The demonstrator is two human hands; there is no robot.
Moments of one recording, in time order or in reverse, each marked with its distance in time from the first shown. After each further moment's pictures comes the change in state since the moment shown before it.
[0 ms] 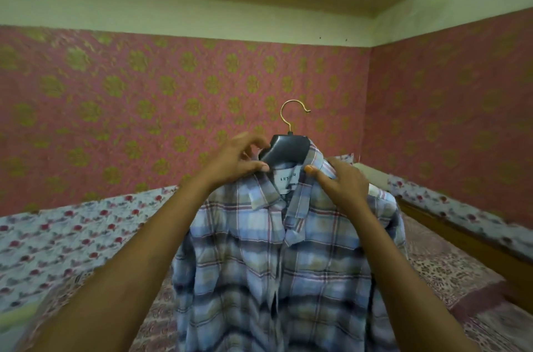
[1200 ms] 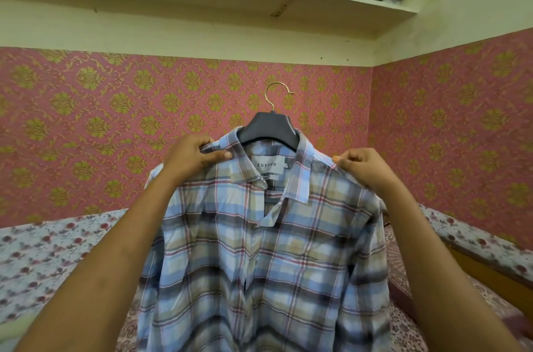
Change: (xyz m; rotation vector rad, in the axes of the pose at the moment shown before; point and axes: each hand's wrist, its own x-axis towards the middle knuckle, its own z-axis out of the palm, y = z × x) left_hand 0.010 -0.007 -0.035 0.077 0.256 -0.193; right_hand 0.069 0.048 -0.071 0.442 -0.320 0.111
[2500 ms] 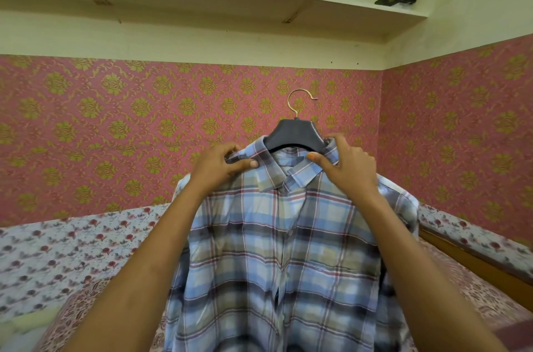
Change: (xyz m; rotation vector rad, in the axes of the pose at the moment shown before) left_hand -0.036 0.023 0.004 0.057 0.058 0.073; right_hand -0.034 -0.051 0.045 -0.641 0.333 -0.296
